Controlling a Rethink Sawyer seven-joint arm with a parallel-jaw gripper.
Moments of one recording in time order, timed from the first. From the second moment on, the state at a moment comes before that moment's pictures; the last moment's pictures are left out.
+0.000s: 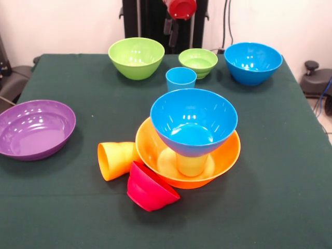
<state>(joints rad) -0.09 -0.82 -0.25 2.02 0.08 0.37 2.78</state>
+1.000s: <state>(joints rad) -0.08 -0.65 -0.24 2.01 0.07 0.26 2.78</state>
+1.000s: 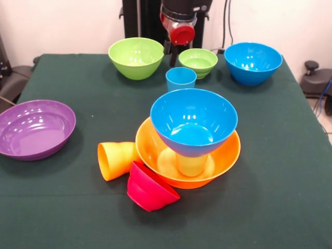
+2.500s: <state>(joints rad) -0.06 -0.55 -0.23 2.01 0.06 0.18 2.78</state>
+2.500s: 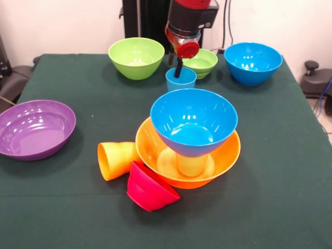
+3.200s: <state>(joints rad) -0.04 -0.48 -0.24 1.98 0.06 0.15 2.78</state>
